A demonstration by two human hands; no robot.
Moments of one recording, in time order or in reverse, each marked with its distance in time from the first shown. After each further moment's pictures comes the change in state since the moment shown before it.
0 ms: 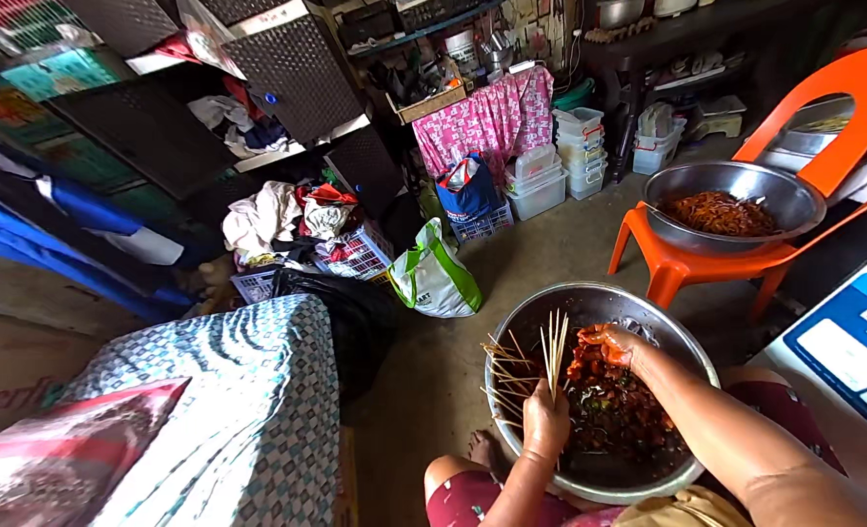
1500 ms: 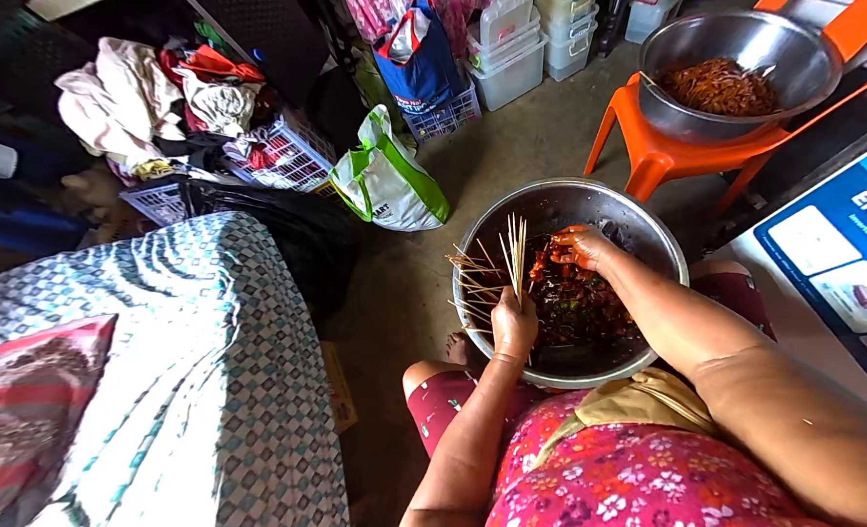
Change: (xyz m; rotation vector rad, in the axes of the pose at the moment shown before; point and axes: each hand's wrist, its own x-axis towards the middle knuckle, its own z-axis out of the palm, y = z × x) left_hand 0.004 0.005 0.000 0.024 0.061 -0.076; right_hand 0.014 0.010 0.006 -0.141 0.173 -0.077
